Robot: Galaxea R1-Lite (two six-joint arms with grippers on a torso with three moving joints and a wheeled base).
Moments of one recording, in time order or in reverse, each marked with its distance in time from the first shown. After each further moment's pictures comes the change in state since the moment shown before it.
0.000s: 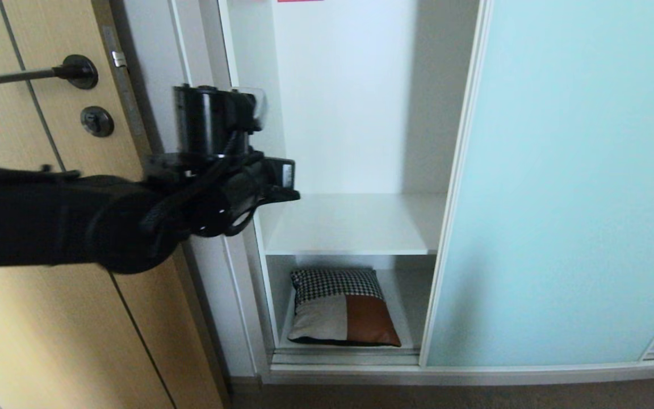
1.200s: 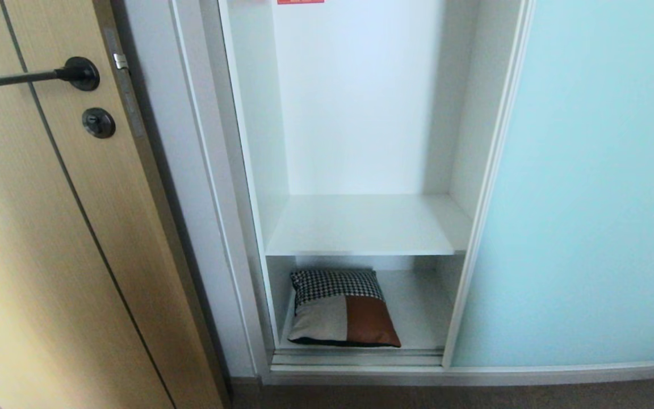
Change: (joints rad) left arm 0.421 -1.206 1.013 0.284 0.288 -0.001; right arm 0.000 0.000 0.000 0.001 0.000 0.000
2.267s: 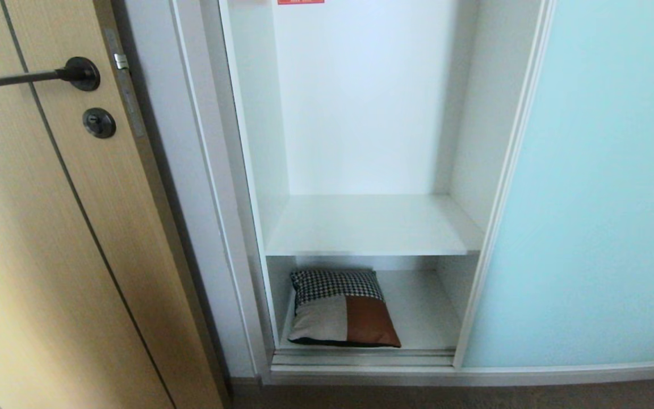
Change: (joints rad) left arm 0.117 -0.415 0.152 0.139 -0.207 0.041; right arm 0.000 0.000 0.000 0.000 0.000 0.000
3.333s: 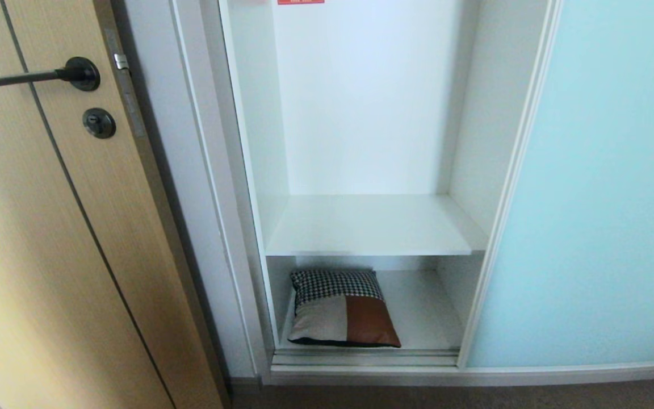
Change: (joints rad) left arm 0.005 -0.155 0.010 0.140 -0.582 0.042; right arm 0.000 0.000 0.000 0.000 0.000 0.000
